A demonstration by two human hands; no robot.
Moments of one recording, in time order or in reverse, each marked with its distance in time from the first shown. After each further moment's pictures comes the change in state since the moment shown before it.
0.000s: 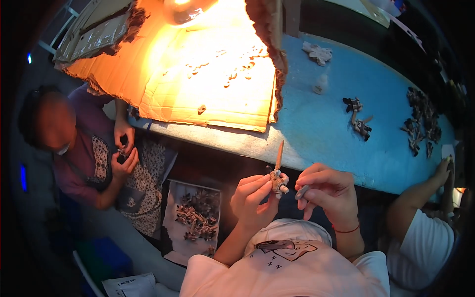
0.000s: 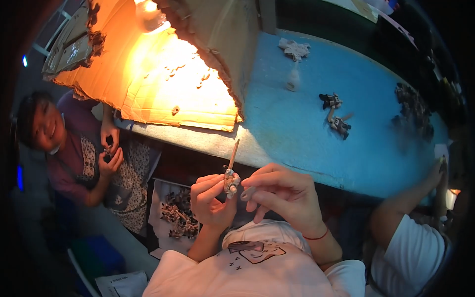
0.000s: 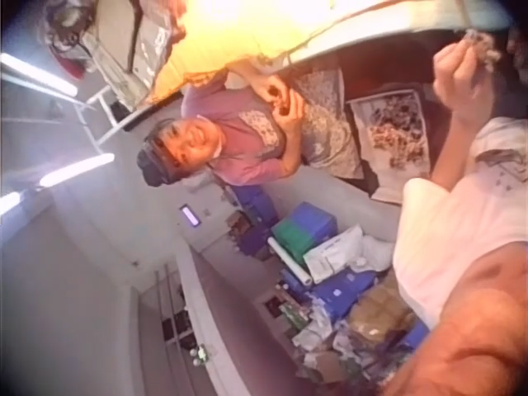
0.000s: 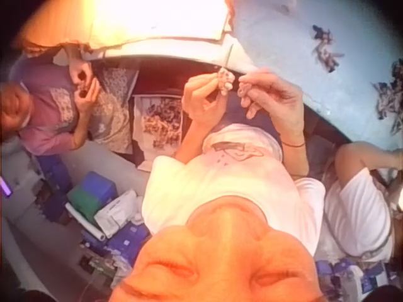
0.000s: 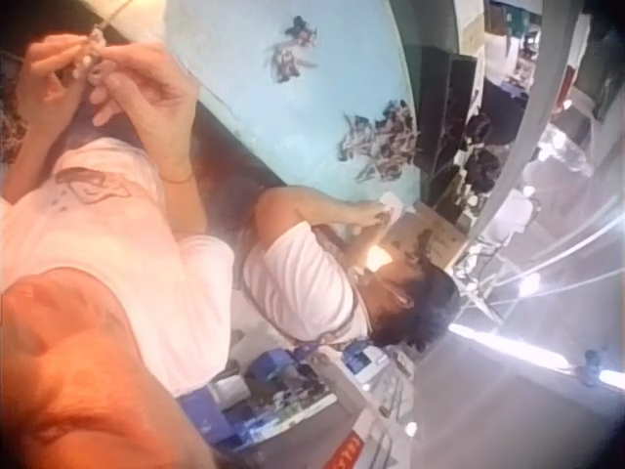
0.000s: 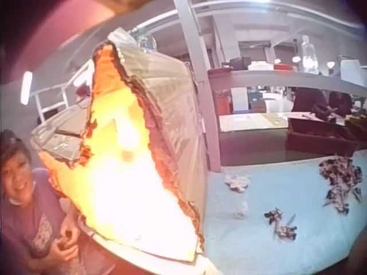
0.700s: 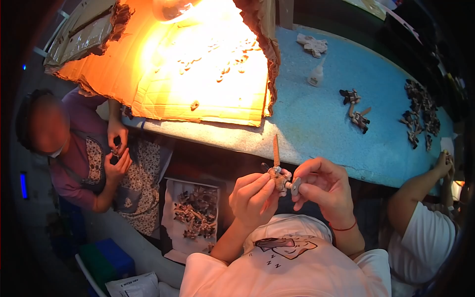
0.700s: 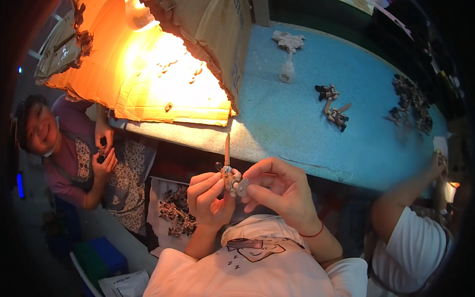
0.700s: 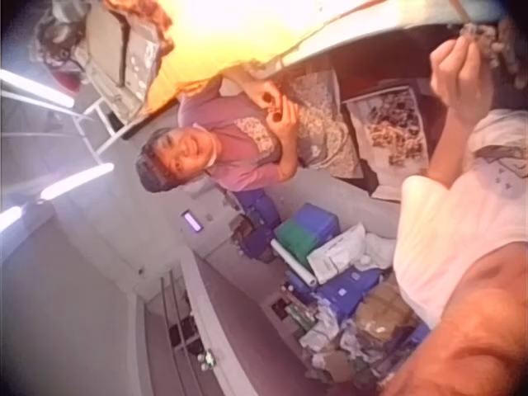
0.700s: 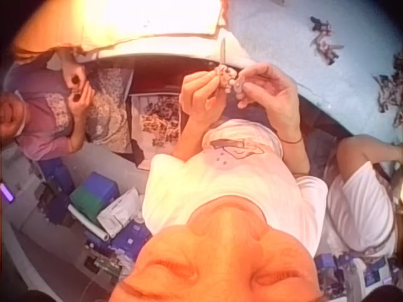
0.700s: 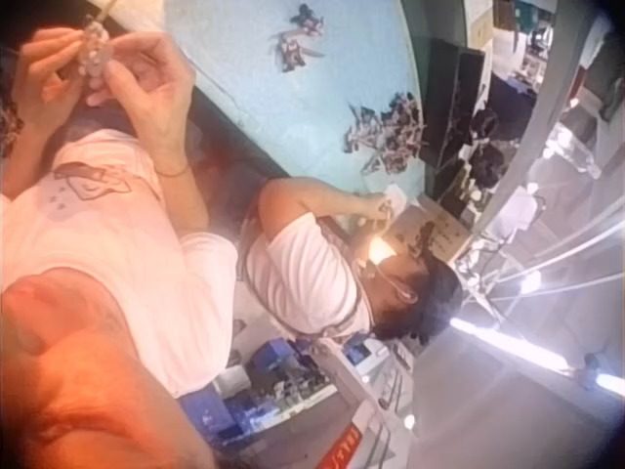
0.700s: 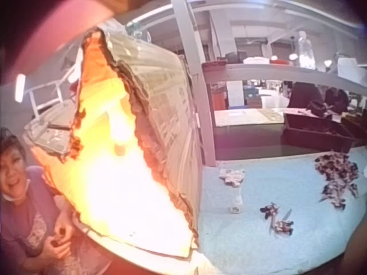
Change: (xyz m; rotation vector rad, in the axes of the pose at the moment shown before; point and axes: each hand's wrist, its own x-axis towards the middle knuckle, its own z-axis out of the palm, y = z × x) left_hand 0.001 0.004 -0.003 0.077 -0.092 0.127; right_hand -0.002 0.008 -0.003 0.056 0.043 0.117
